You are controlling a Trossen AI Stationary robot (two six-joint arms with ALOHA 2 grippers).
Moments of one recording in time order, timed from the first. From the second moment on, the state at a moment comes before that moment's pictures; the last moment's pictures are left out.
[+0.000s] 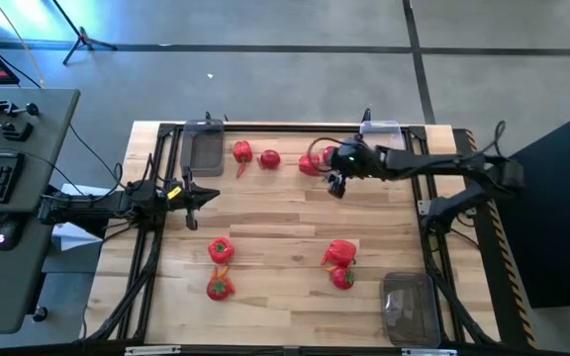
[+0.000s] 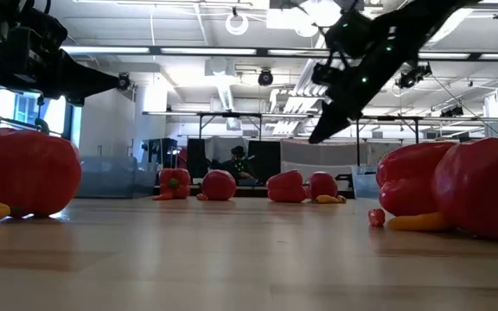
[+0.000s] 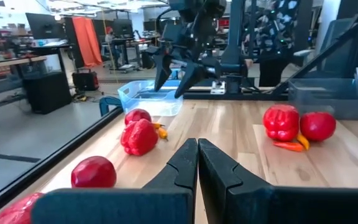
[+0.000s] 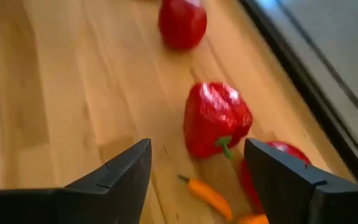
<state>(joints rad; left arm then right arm) 0.02 0.08 0.02 0.05 -0.21 0.07 -0.36 1.41 0.84 -0.21 0.11 -0.12</state>
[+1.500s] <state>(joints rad) 0.02 0.08 0.02 0.05 -0.22 0.19 -0.34 1.78 1.15 -0.52 0.33 -0.31</state>
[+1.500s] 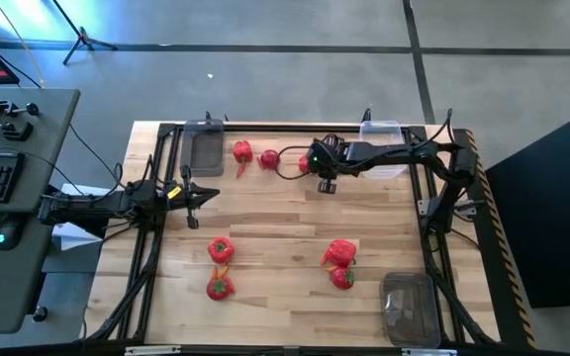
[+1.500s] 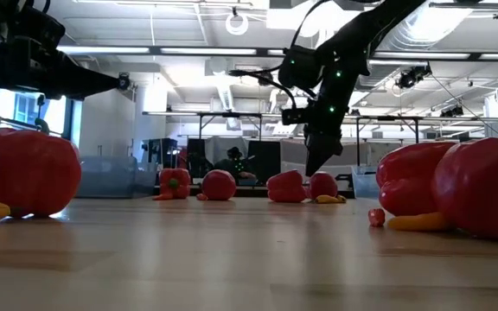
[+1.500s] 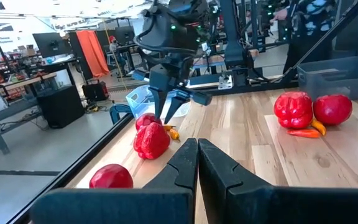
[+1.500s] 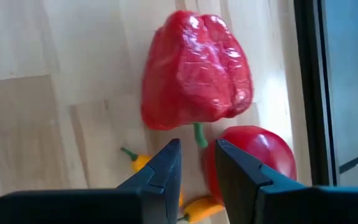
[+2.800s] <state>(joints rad) 0.02 0.08 0.02 0.05 -0.22 0.17 -0.38 1.79 1.15 -0.47 0.22 -0.05</state>
